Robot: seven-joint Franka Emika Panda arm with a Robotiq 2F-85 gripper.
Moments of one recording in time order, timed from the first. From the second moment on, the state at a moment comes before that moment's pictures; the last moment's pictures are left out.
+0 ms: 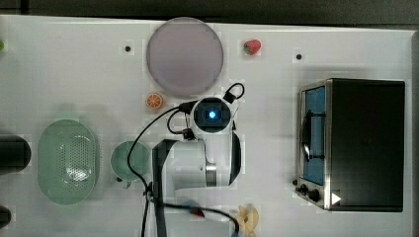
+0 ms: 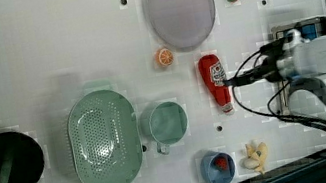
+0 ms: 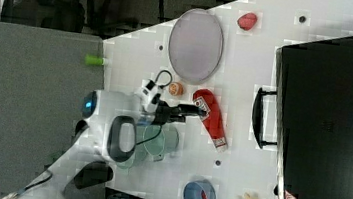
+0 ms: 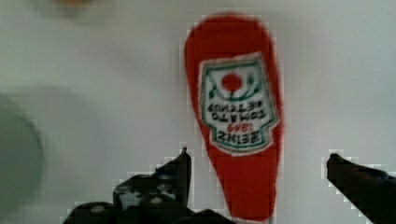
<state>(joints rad) -0.12 0.24 0.14 -2.34 -0.05 0.90 -0.93</state>
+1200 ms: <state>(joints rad) -0.12 0.39 0.13 -2.38 -0.06 1.13 -0.94</state>
